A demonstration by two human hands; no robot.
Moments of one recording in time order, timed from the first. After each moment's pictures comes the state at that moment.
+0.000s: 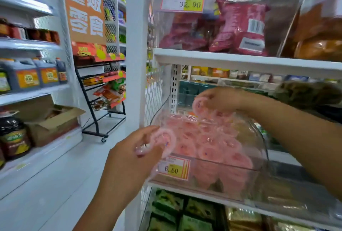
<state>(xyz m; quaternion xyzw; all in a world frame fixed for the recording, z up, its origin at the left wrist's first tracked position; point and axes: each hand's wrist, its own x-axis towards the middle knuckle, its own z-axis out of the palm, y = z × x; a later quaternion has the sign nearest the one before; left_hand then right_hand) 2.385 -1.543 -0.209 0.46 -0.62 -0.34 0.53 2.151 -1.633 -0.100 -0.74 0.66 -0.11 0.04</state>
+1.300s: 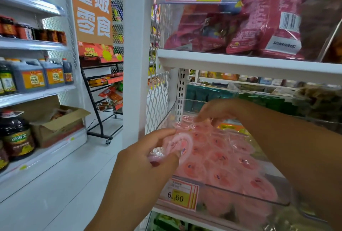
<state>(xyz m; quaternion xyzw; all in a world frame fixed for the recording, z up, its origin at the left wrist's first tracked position) 2.369 -1.571 -0.197 0.43 -0.66 -0.31 0.54 2.131 -1.768 -0.136 -0.69 0.69 -0.05 0.24</state>
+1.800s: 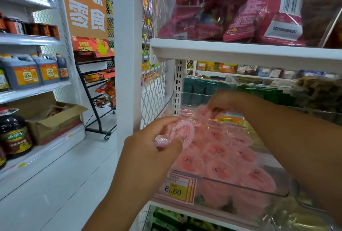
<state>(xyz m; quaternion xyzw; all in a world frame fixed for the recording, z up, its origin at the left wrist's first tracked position) 2.355 -1.584 -0.194 0.44 -0.67 -0.30 0.52 2.116 -1.772 -0.141 -0.62 0.73 -0.17 0.24</state>
